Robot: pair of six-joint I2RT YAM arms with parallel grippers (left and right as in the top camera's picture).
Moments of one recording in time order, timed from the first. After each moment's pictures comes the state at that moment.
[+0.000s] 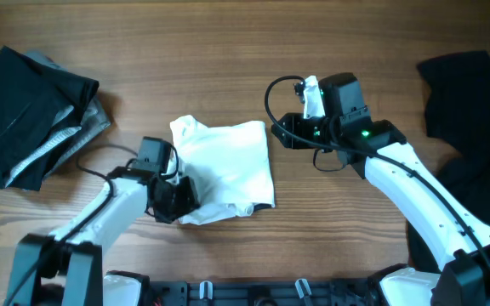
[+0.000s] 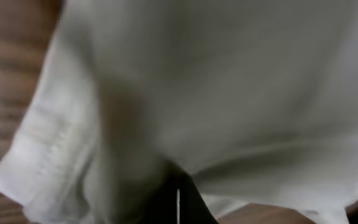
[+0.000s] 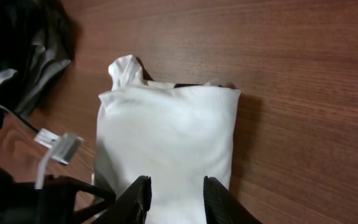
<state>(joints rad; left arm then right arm) -0.20 1.46 0.58 -0.59 0.41 -0.55 0.37 1.47 1.01 -0.45 -0.43 0.40</state>
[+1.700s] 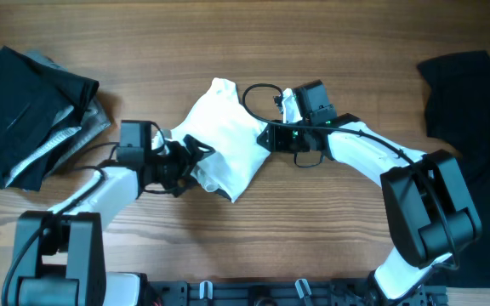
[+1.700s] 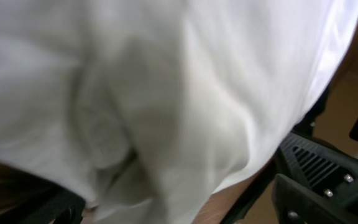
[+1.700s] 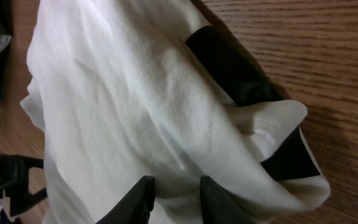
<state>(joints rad) -0.07 1.58 0.61 -0.17 0.68 -0.92 0.39 1.85 1.01 -0.23 -0.52 0.42</state>
